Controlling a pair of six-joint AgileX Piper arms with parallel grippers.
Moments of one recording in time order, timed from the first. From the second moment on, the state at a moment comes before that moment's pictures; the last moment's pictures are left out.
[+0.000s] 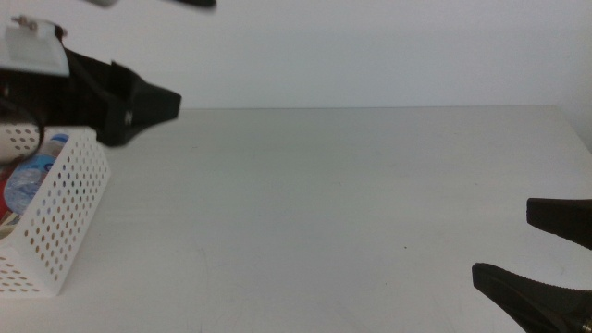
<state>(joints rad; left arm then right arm) -0.15 1.08 -1.09 -0.58 0.74 0.69 0.72 0.58 -0.52 0.06 0.31 -0.11</state>
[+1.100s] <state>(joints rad) -0.20 0.95 -0.98 -0.53 0.56 0.64 0.72 0.58 -0.52 0.06 0.31 -0.11</state>
